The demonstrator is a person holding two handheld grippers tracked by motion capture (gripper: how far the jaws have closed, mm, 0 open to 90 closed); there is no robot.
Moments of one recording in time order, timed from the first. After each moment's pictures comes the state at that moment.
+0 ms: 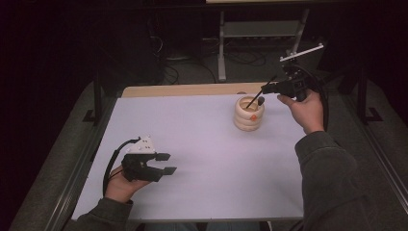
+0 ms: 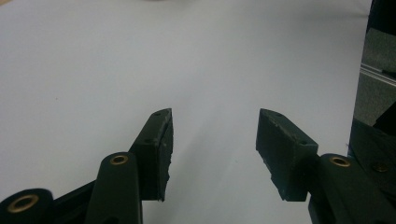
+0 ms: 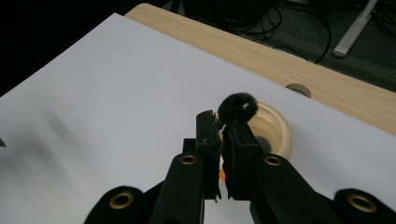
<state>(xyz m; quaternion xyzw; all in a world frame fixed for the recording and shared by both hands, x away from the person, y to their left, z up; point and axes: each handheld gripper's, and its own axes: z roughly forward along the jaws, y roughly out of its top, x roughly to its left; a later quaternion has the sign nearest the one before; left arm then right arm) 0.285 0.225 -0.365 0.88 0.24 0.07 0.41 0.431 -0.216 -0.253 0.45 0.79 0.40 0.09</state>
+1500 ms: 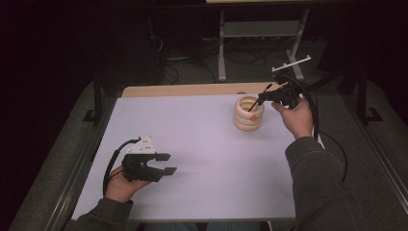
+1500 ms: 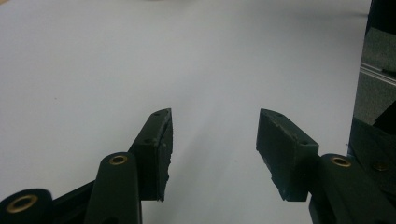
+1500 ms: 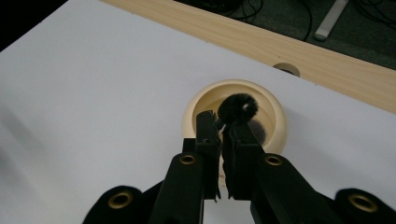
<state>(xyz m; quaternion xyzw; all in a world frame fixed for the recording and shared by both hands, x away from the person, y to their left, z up) 0.285 0.225 -0.366 0.88 0.24 0.07 0.41 0.440 -0.205 -0.289 0.47 0.79 0.37 0.11</state>
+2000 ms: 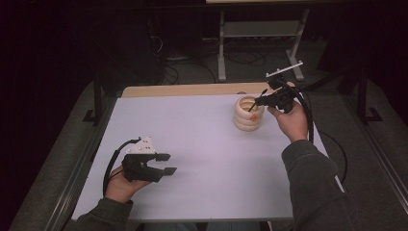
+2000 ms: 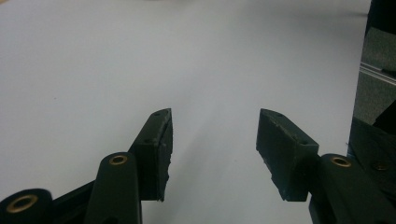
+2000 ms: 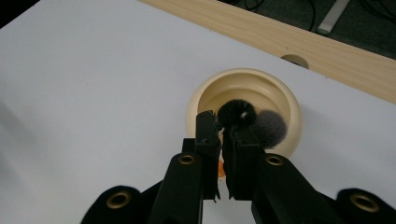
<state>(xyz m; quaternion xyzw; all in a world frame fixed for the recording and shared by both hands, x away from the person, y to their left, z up) 0.284 0.224 -0.366 0.88 0.24 0.07 0.41 0.439 -0.195 -0.304 0.47 0.80 0.36 0.11</state>
